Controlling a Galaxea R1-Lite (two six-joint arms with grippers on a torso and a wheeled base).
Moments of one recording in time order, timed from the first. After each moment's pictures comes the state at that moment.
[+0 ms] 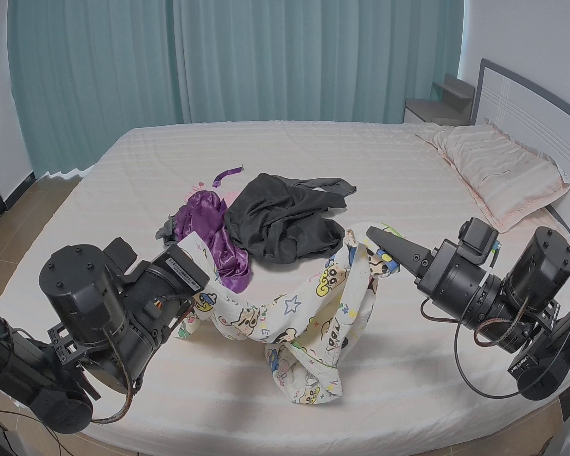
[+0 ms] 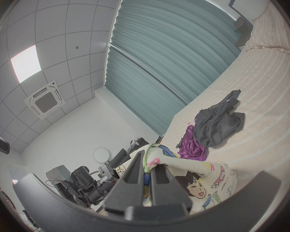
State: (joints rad) left arm -0.68 1.70 -0.41 -1.30 0.46 -0.69; right arm 0.63 1.78 -0.41 -1.55 0.19 0.80
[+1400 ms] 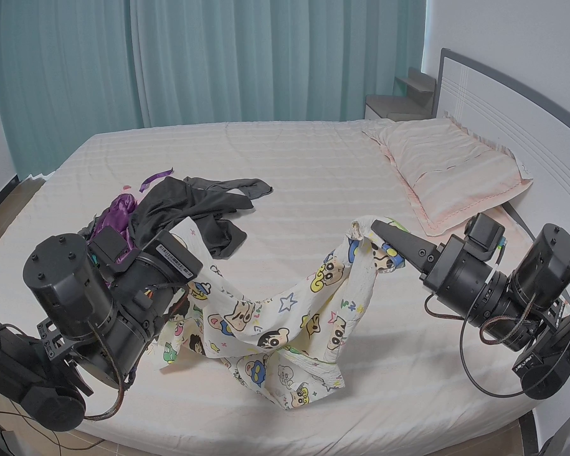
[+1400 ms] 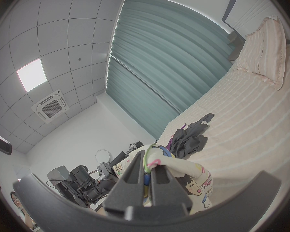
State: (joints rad) left arm -0.68 1.66 -0.43 -1.30 0.46 -0.69; right arm 0.63 1.76 -0.41 -1.55 0.19 0.79
